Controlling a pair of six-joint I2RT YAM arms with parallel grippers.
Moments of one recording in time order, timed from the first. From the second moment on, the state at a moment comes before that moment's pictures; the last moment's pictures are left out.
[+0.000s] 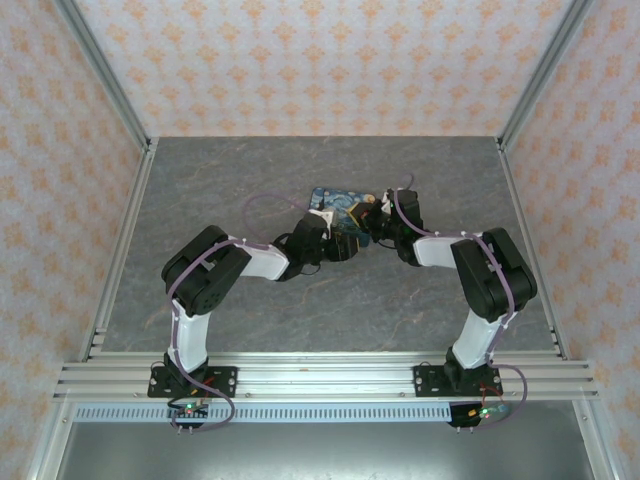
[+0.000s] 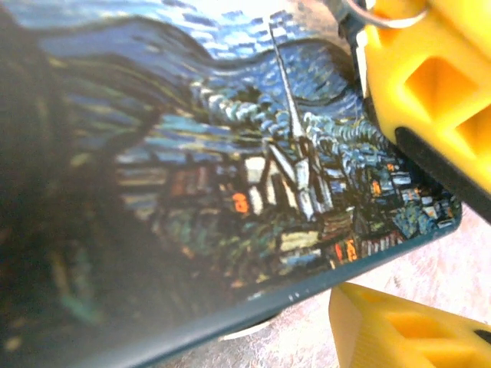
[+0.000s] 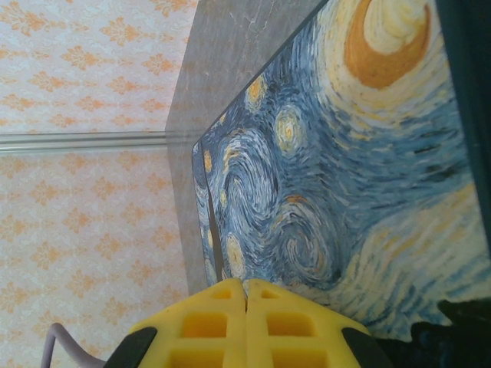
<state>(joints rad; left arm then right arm) -0.65 1.98 0.95 0.45 0.19 -0.72 0.36 1.77 0.80 0.54 -0.43 1.26</state>
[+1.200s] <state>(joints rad) -0.64 1.99 0.84 0.75 0.21 -1.01 0.36 1.78 0.79 0.58 -0.44 1.27</state>
